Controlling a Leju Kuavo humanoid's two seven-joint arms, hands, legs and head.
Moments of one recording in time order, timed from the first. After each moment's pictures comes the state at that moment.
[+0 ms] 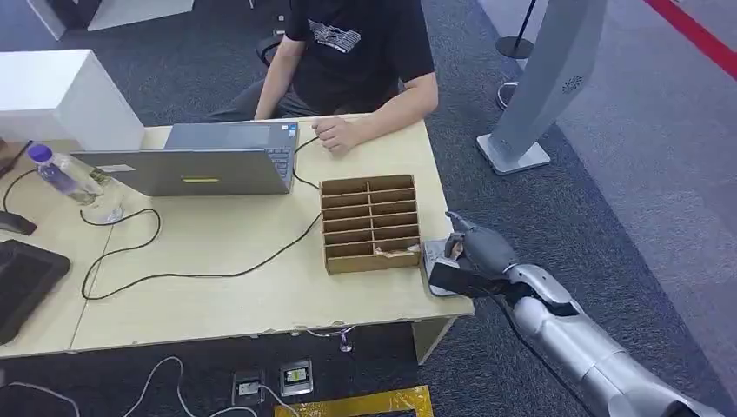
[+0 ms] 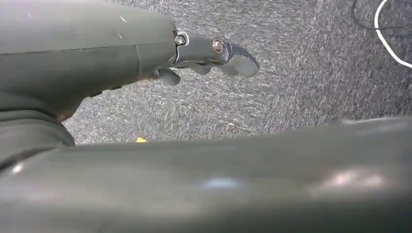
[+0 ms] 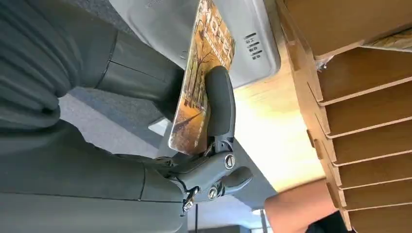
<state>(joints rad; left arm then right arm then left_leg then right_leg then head) -0.17 0.28 -0.86 -0.16 1.31 0.13 -0.16 -0.58 -0.38 0.83 -0.79 0.41 -0.10 -0.17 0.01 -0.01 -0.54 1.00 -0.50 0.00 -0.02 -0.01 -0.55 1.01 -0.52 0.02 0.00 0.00</state>
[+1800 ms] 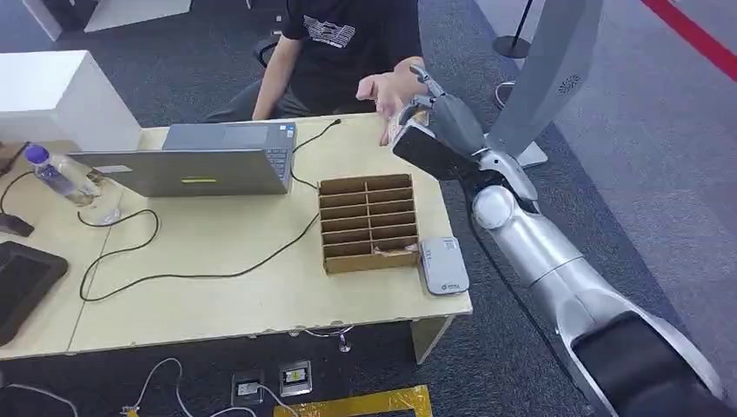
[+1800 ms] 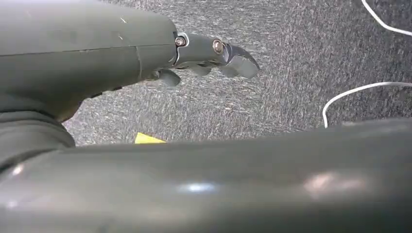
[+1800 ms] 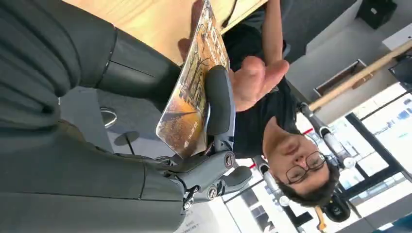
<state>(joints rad) -0.20 0.25 -0.88 -0.17 1.26 0.11 -0.14 -0.94 -0.10 0.69 -0.72 0.28 -0.15 -0.26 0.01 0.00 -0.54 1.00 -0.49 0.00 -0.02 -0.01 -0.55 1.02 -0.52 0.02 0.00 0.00</state>
